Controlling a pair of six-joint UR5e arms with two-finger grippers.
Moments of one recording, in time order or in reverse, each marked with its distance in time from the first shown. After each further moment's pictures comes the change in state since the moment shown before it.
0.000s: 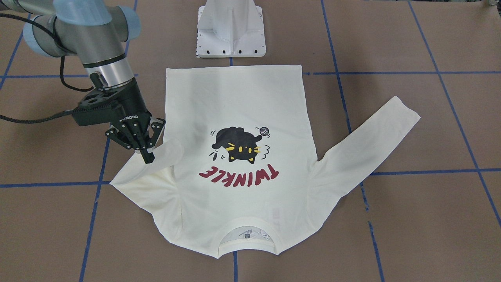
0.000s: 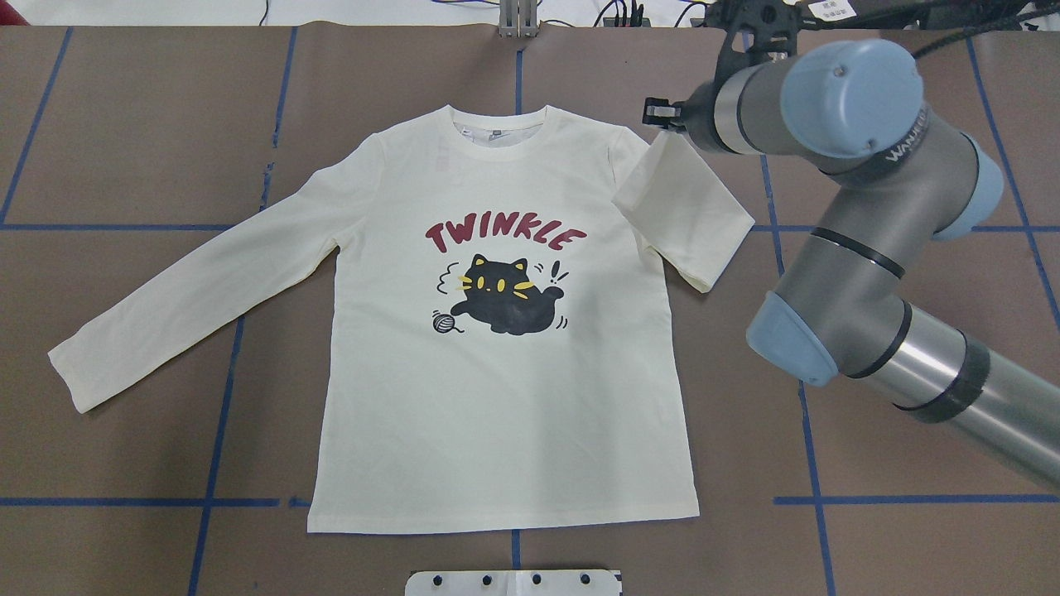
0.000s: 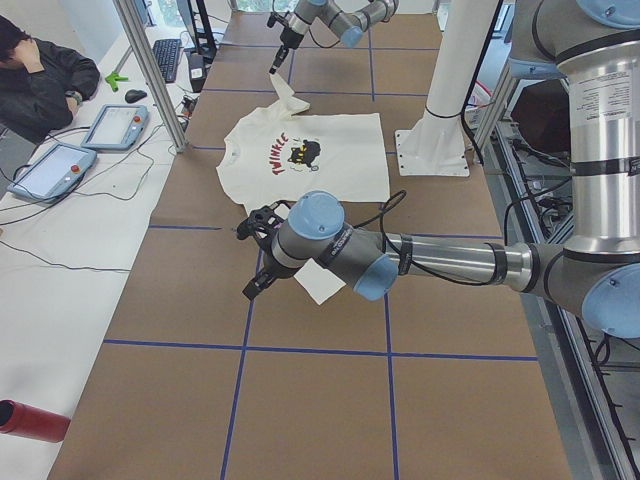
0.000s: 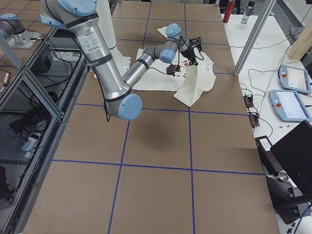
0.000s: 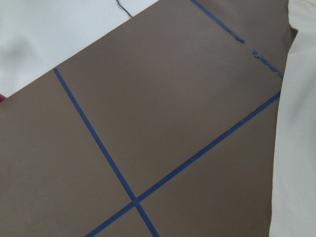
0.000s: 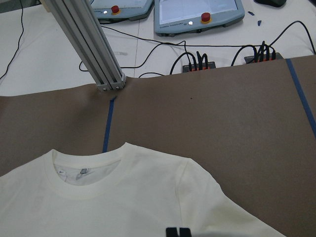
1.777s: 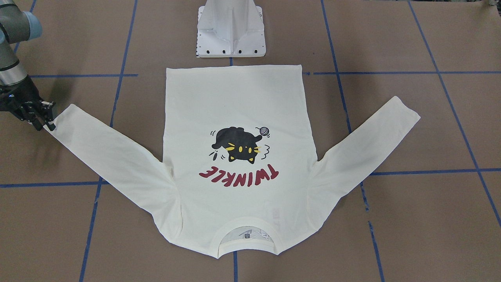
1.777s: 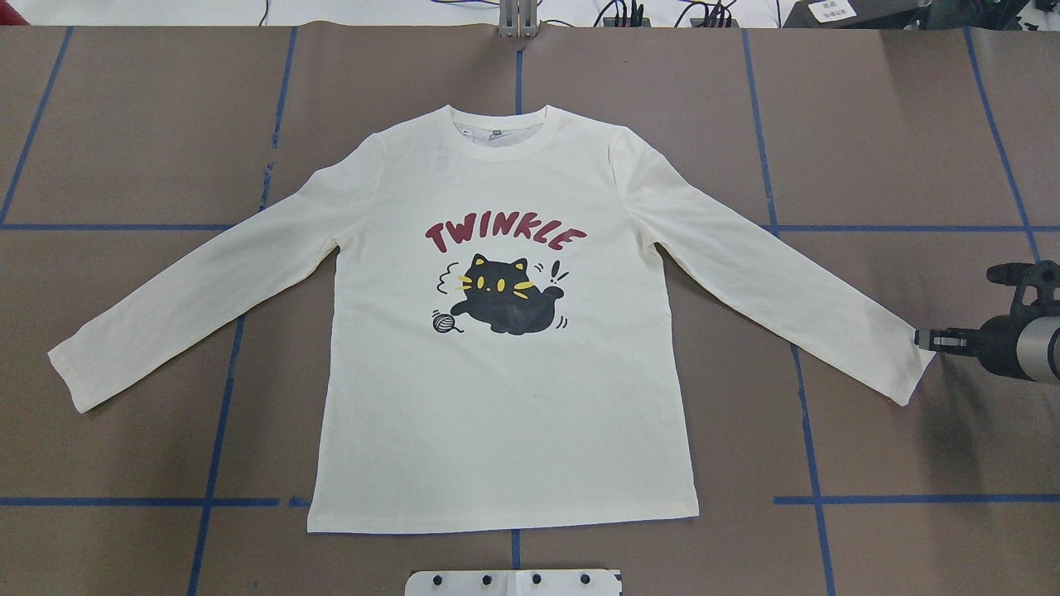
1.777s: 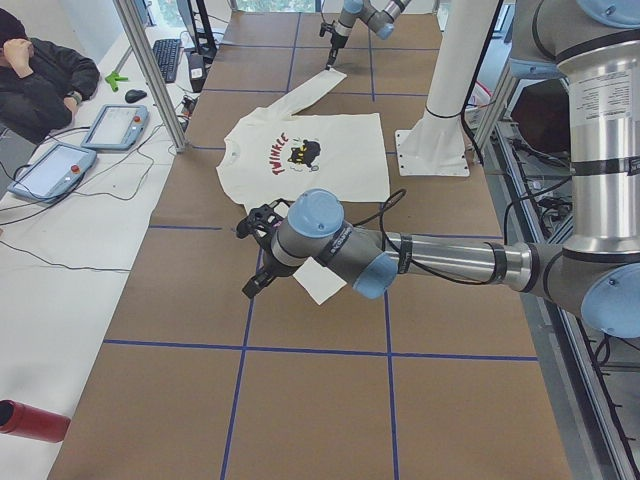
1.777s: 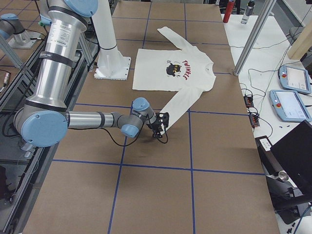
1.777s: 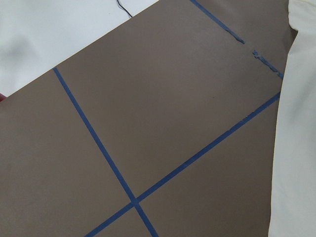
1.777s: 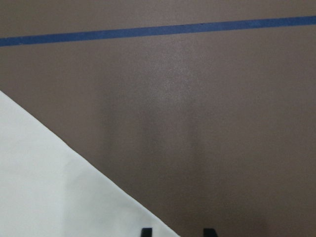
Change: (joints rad) left arm 0.001 -0.003 -0.005 0.007 -0.001 0.000; right arm -0.052 -0.897 -0.095 0.756 0.127 -0.020
